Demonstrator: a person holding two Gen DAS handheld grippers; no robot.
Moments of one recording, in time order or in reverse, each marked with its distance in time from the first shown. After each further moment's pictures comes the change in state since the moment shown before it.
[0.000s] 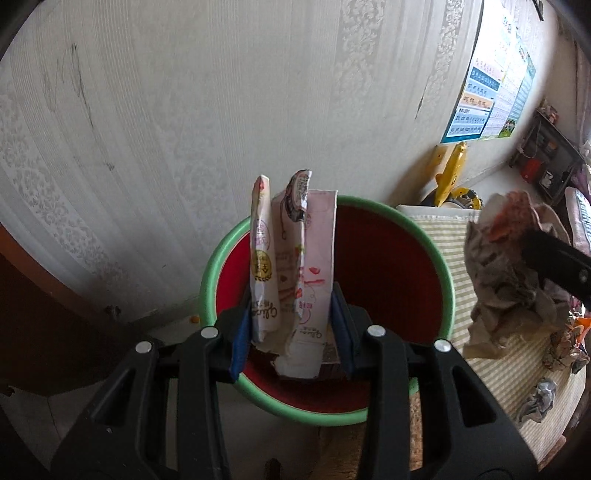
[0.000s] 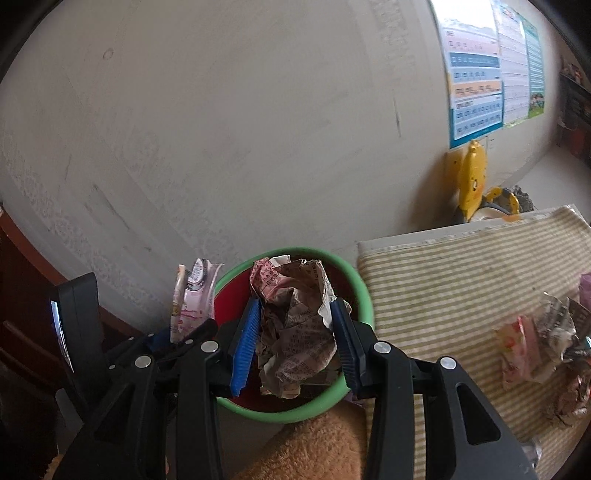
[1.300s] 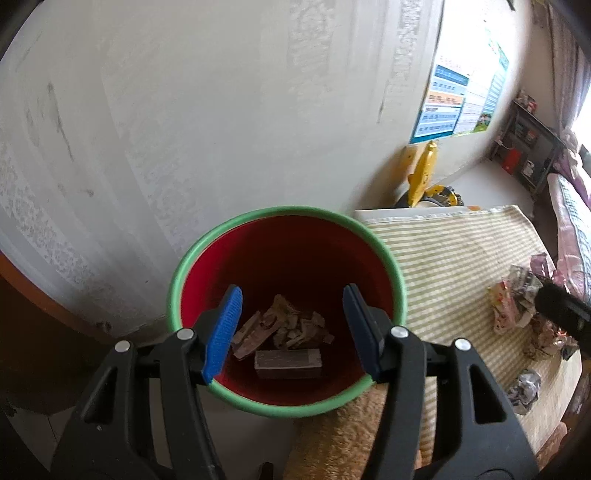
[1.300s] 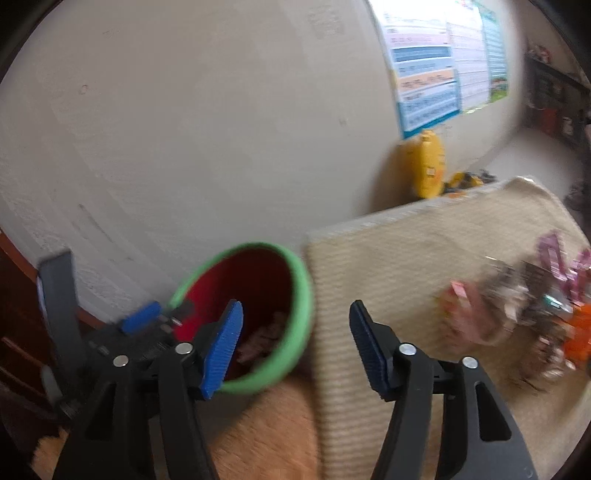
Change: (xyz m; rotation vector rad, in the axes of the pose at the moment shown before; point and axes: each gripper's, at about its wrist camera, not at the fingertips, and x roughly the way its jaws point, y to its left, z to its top) left arm -0.025 -0.044 0.002 0.078 -0.047 -0.058; right arm -0.059 -0.055 -0.031 0.103 -0.037 -0.092
